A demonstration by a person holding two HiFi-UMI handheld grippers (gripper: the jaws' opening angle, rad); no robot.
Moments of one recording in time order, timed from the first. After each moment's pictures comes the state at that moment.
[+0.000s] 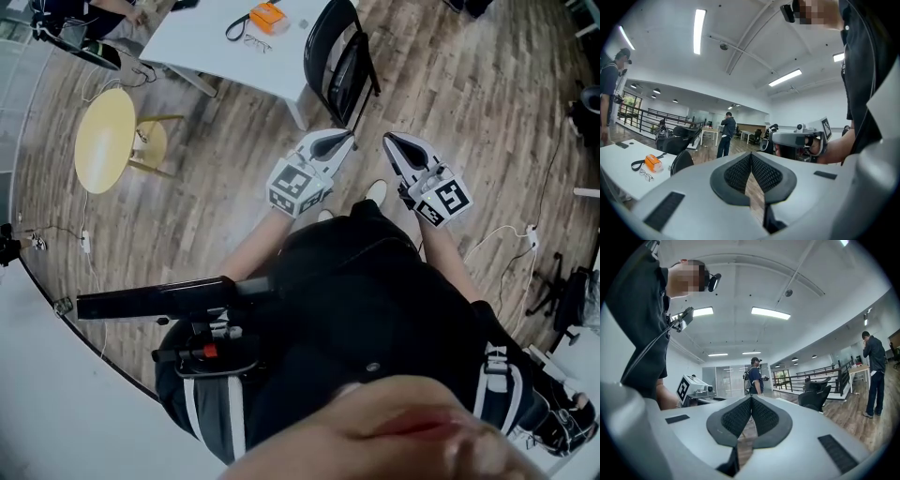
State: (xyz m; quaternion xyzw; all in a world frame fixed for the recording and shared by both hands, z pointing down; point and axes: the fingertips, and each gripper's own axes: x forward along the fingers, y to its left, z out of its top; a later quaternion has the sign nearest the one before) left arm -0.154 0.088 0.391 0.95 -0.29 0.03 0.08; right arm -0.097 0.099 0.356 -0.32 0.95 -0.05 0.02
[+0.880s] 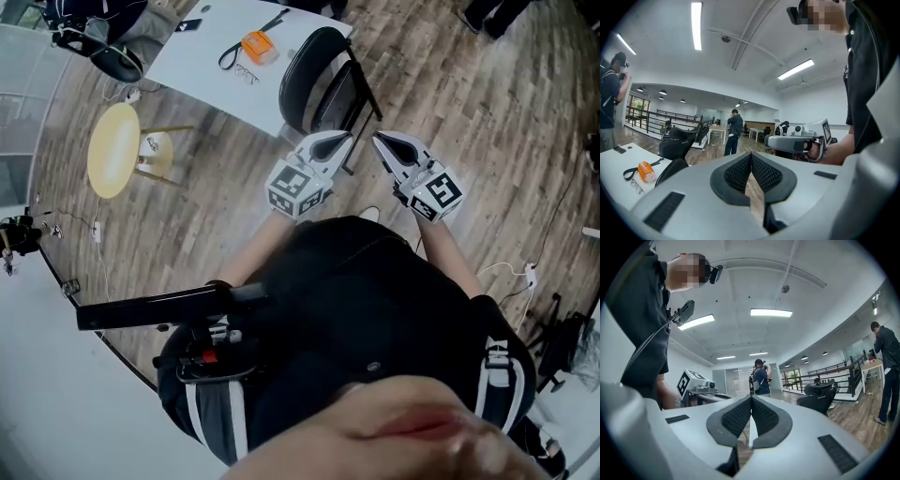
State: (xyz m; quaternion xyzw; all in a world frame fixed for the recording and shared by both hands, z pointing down) left arm -0.041 -0.046 0.376 0.93 -0.34 0.05 0.09; right arm -0.001 -0.042 0.351 -0.24 0.97 -0.06 0.03
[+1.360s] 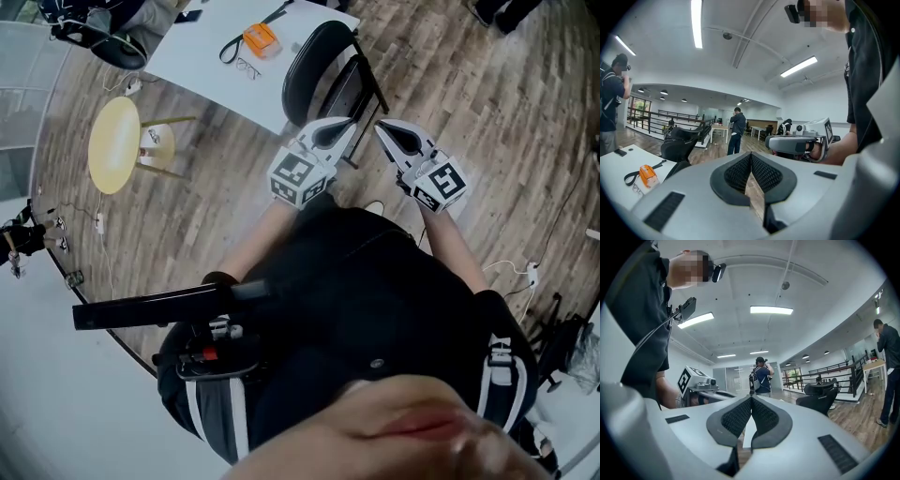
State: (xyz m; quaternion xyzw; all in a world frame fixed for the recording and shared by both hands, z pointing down) left arm -0.049 -0.092 0.382 0.93 -0.35 0.06 0.09; right arm -0.012 -0.085 0.359 -0.24 0.97 -0.05 0.02
